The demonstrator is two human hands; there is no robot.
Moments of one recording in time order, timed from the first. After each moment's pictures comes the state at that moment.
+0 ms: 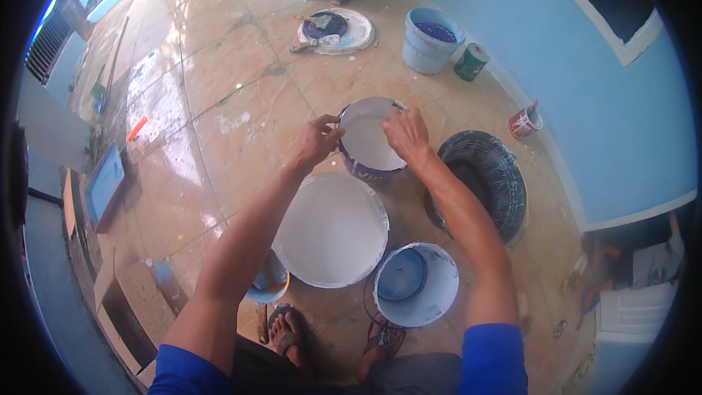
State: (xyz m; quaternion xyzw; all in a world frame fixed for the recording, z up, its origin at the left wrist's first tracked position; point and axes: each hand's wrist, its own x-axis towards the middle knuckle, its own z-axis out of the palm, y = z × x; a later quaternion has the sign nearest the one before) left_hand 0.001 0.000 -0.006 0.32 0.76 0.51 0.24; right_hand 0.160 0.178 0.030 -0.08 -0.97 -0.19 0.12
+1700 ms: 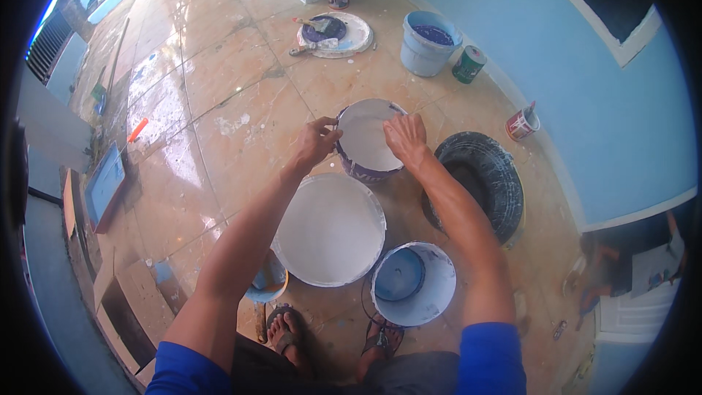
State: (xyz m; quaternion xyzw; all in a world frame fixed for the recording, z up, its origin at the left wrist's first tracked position) left_hand 0.001 0.003 -0.013 0.31 0.76 0.53 0.24; right_hand 0.162 0.174 0.034 -0.16 -0.97 -0.17 0.06
